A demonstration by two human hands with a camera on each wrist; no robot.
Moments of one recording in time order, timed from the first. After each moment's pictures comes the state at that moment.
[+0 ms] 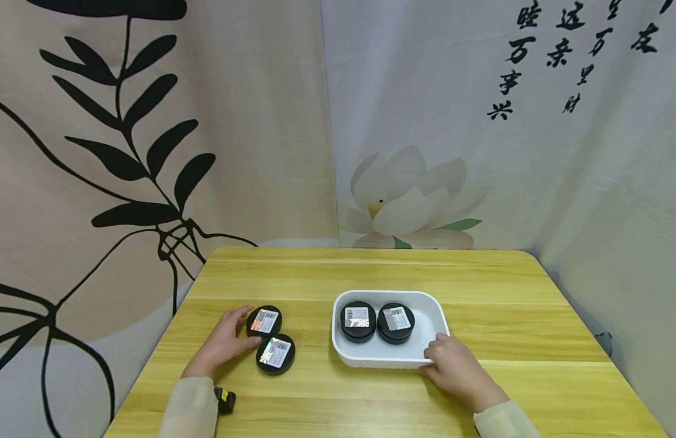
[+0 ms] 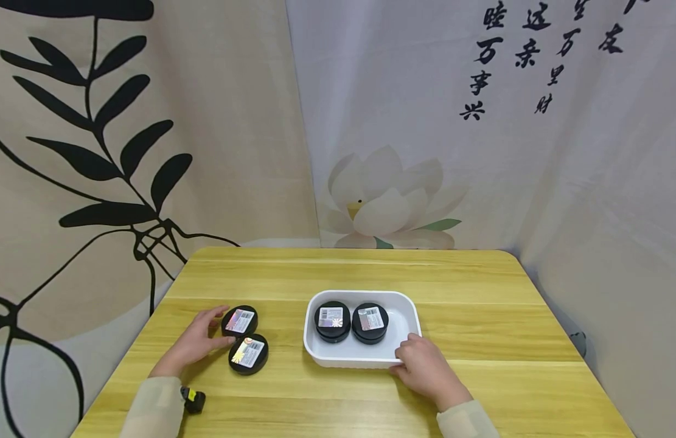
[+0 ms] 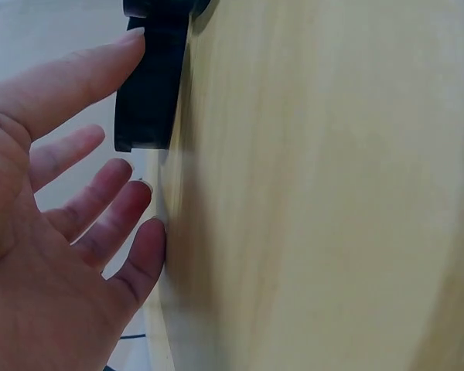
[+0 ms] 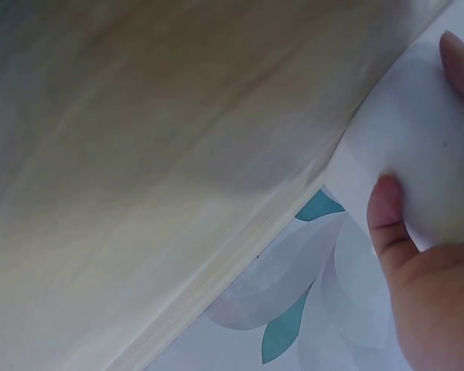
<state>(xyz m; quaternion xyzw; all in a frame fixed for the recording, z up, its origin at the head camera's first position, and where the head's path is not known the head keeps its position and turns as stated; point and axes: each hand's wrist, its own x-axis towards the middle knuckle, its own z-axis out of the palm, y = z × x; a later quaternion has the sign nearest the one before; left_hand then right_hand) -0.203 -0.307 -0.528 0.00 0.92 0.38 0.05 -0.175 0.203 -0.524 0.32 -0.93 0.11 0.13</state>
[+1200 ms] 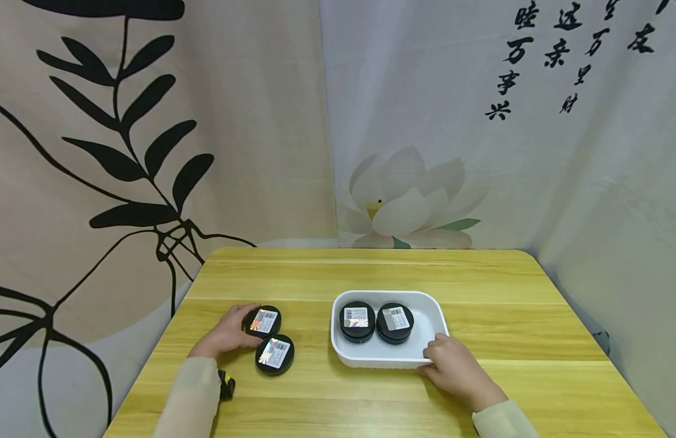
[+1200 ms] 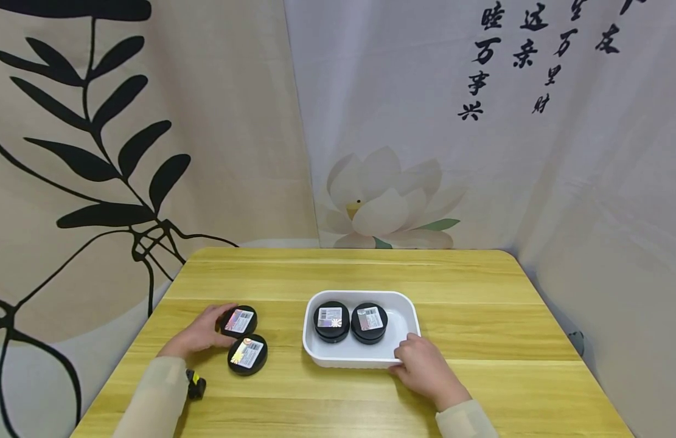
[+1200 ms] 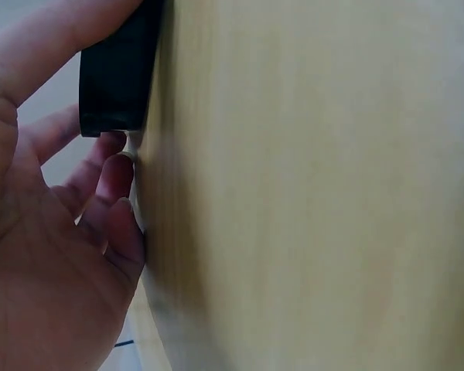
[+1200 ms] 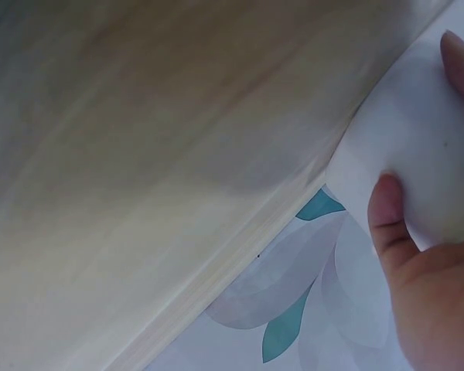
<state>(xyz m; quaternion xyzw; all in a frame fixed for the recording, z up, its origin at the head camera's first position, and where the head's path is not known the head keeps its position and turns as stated) -0.233 -0.313 -0.533 0.05 0.94 0.33 0.09 -0.176 0.204 -0.528 0.32 -0.93 0.11 0.13</state>
